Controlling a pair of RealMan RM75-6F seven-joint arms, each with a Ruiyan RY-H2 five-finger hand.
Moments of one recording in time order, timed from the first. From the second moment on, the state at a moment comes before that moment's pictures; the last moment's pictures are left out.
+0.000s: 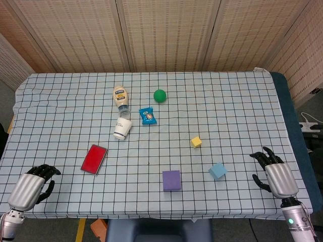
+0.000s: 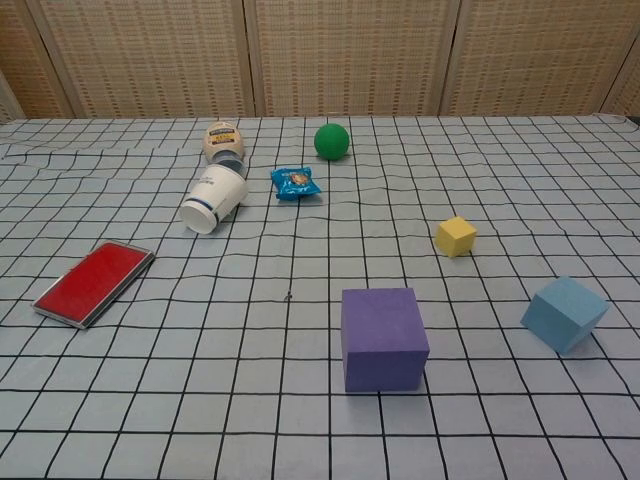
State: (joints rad) left arm -0.16 -1.17 0.05 -1.48 1.71 1.52 0.03; right arm 0.14 -1.20 0.00 -1.60 -1.54 1.41 -0.09
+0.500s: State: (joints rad) left arm -0.15 -1.17 0.06 -1.48 1.70 1.50 0.03; right arm 0.14 -1.18 0.00 -1.61 -1.55 1.40 -0.08
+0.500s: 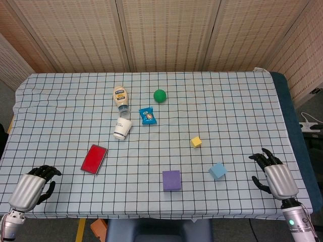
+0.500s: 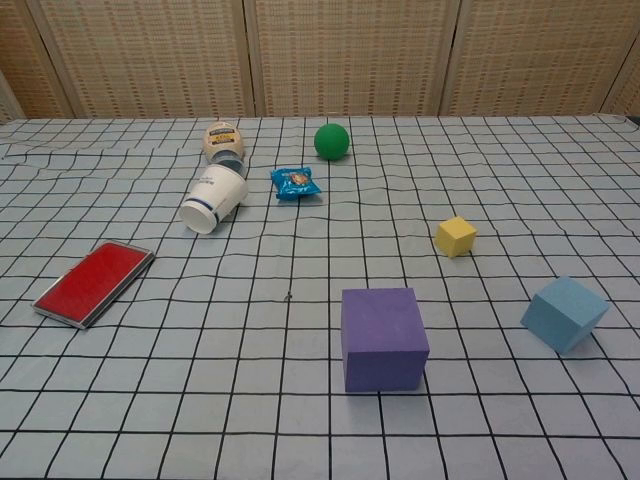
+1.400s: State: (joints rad) left arm -0.15 -1.10 0.07 -1.57 1.68 1.47 -0.04; right arm 0.23 -1.14 0.02 -1.72 -1.54 1.25 -0.28
